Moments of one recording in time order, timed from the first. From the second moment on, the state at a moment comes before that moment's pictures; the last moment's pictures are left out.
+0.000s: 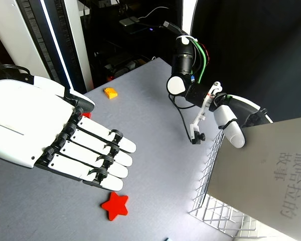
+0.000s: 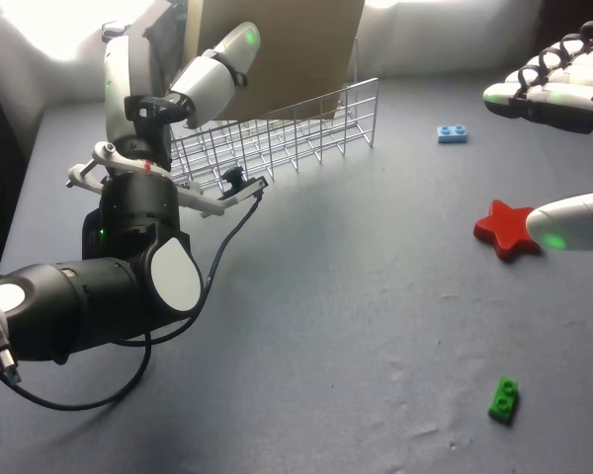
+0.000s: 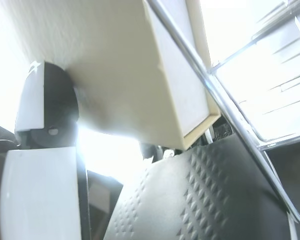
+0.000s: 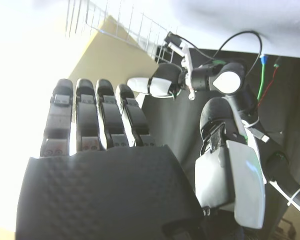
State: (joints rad) left arm 0.54 -1.64 1.74 2.24 1.20 -3.02; right arm -0.18 -0.61 0.77 -1.20 -0.03 0.13
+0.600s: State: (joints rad) left arm 0.53 -1.67 1.81 2.27 1.19 -3.01; right arm -0.18 -0.63 0.77 -1.20 -0.03 0.13
